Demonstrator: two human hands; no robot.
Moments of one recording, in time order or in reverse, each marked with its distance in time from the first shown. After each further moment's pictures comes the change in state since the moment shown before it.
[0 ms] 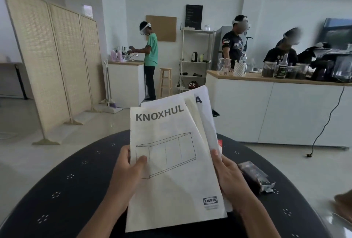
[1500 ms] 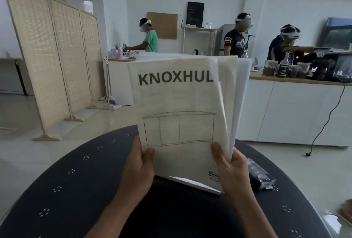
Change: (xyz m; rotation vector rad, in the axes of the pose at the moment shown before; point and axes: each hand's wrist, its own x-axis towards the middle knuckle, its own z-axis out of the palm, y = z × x) left_hand -0.010 -0.002 0.013 0.231 -0.055 0.346; right_hand -0.003 -0.003 0.013 0.086 0.215 -0.321
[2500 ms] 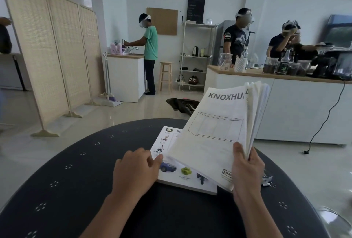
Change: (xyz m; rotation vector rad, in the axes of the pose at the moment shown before) left_hand 0.006 -0.013 0.009 0.818 -0.104 -0.057; right_hand 0.015 0.028 -0.031 -0.035 0.417 0.111
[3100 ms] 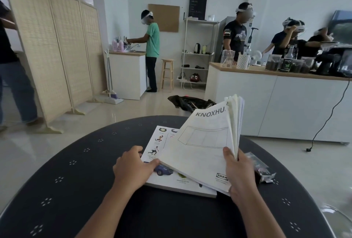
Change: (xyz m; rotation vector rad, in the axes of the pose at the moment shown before) left_hand 0.001 -0.002 -0.015 -0.275 -0.185 -0.358; right_hand -0.001 0.019 0.006 -0.156 -0.160 0.246
